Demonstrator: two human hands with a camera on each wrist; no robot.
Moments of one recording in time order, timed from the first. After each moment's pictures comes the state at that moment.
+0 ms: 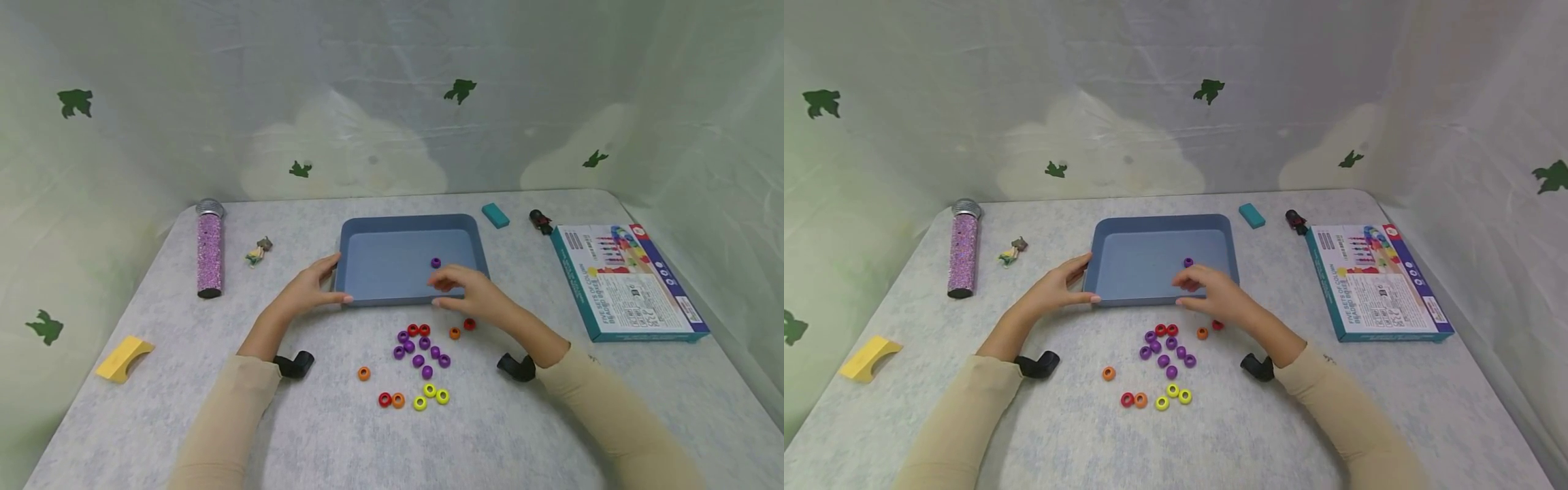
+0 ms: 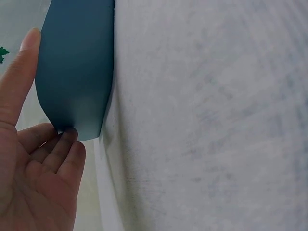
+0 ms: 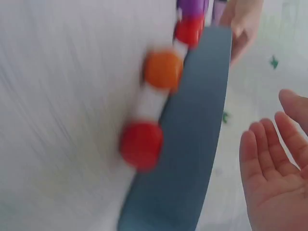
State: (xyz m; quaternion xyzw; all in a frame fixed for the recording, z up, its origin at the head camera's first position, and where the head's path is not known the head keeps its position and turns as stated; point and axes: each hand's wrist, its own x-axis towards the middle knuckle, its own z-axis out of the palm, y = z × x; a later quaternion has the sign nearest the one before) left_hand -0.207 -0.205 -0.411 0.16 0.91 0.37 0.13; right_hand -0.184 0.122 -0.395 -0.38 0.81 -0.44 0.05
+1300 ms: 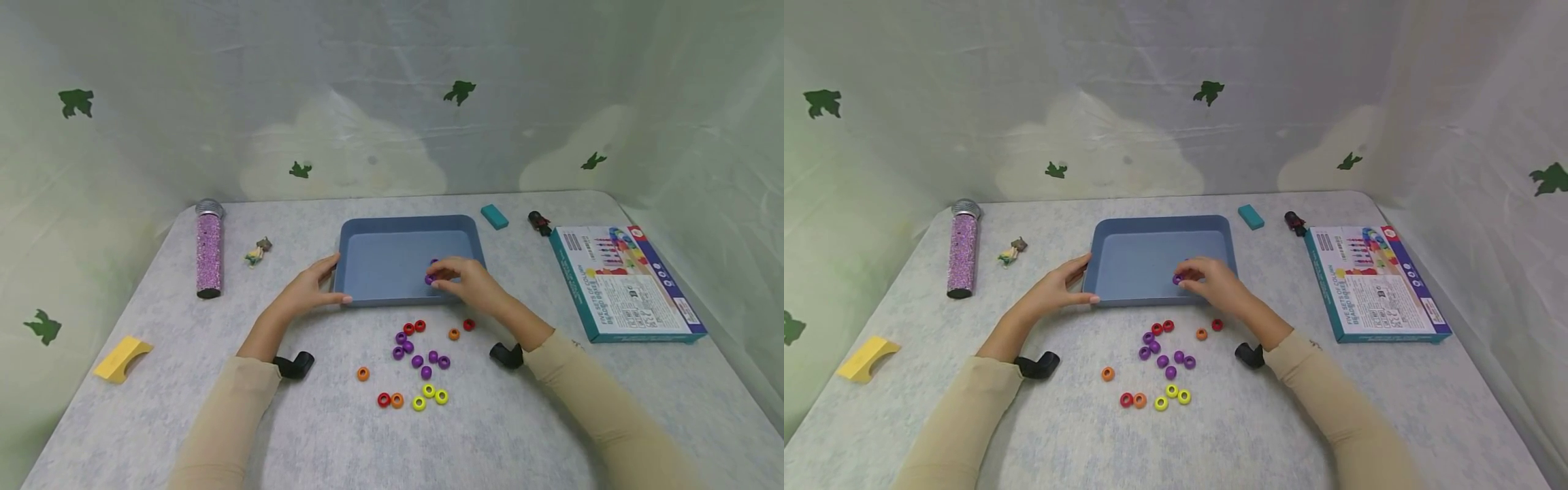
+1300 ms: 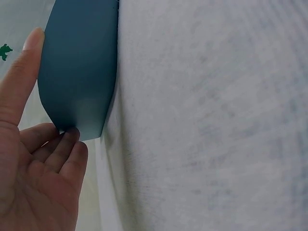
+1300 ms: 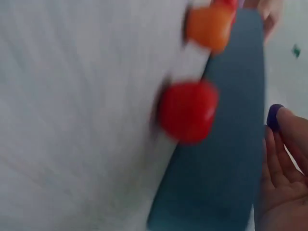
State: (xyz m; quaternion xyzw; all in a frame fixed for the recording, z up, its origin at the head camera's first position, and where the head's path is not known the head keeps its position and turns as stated) left_hand -0.206 -0.205 -0.414 0.17 0.90 0.39 0.13; right_hand -0.207 0.117 -0.407 -0.30 0.86 -0.41 0.04
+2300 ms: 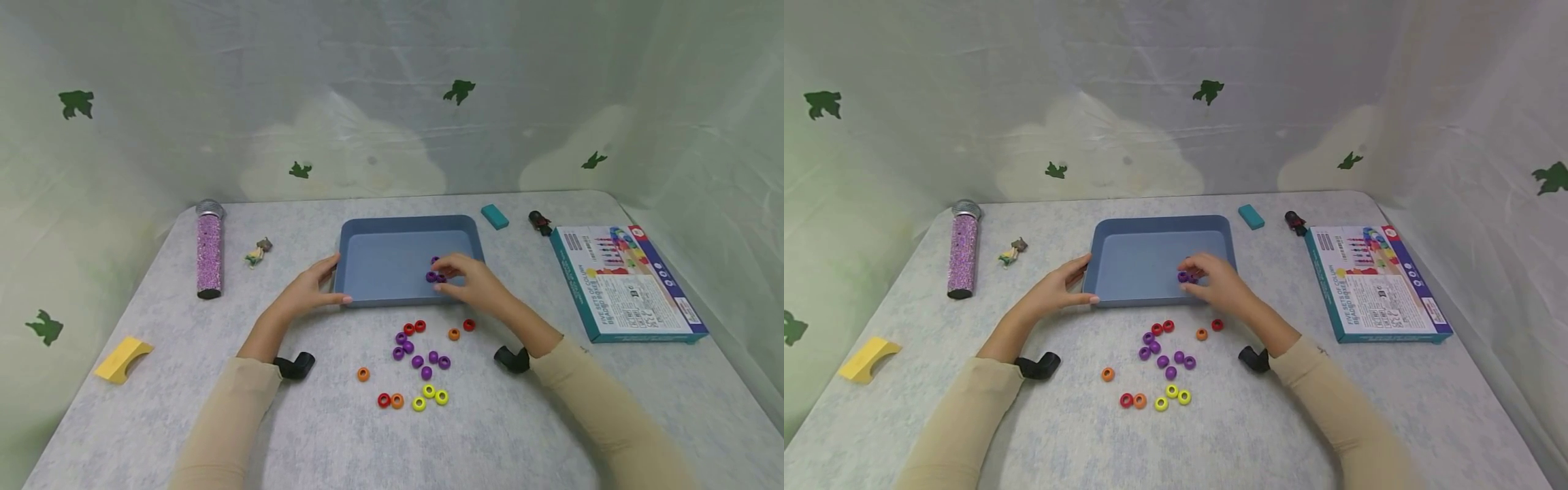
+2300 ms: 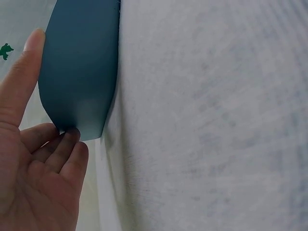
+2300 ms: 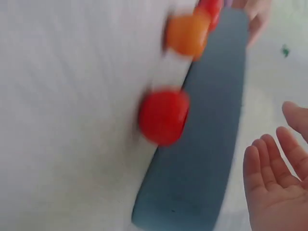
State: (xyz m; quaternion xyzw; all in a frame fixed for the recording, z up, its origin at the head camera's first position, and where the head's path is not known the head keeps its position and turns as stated) left_hand -0.204 -0.204 -0.414 0.16 0.89 0.40 0.13; right_hand -0.200 0.123 -0.400 -0.31 0.85 -0.43 0.02
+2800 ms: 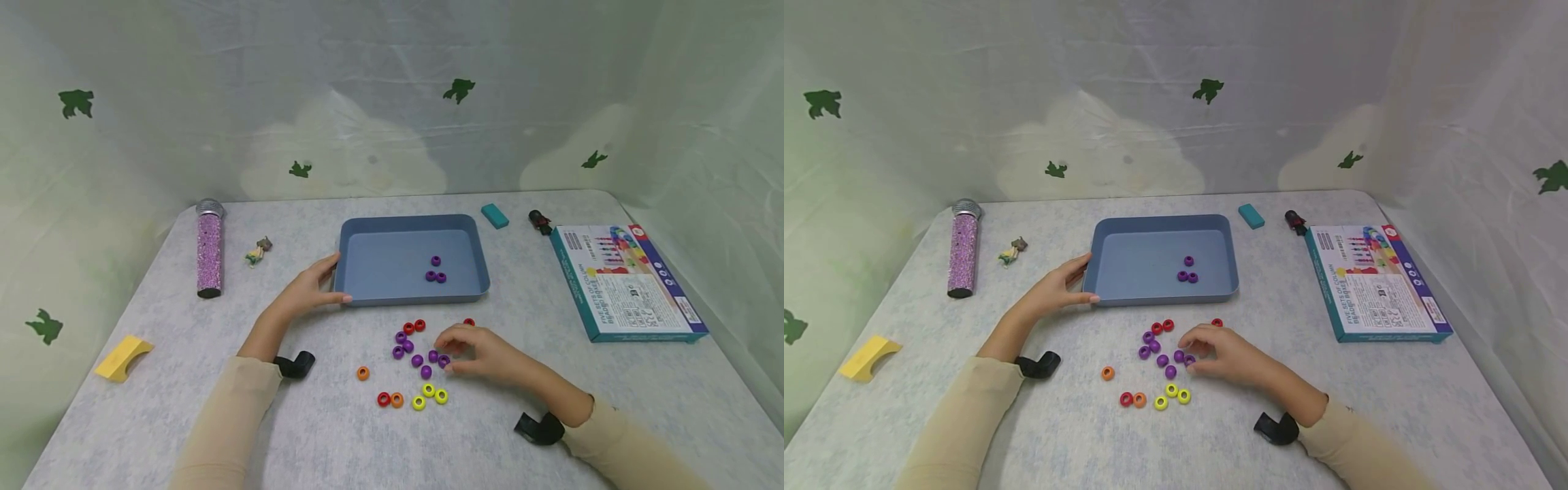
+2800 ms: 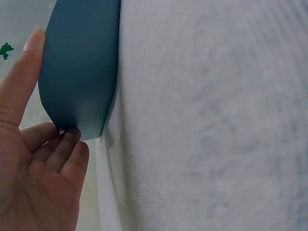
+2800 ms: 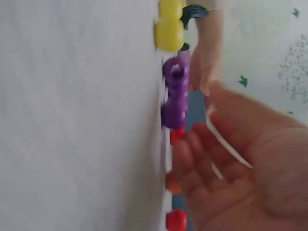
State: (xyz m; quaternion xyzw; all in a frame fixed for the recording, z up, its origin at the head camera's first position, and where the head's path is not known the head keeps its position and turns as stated) left_hand -0.204 -0.204 -0.414 0.15 0.89 0.41 0.14; right_hand -0.117 0.137 -0.424 -0.37 0.81 -0.43 0.14
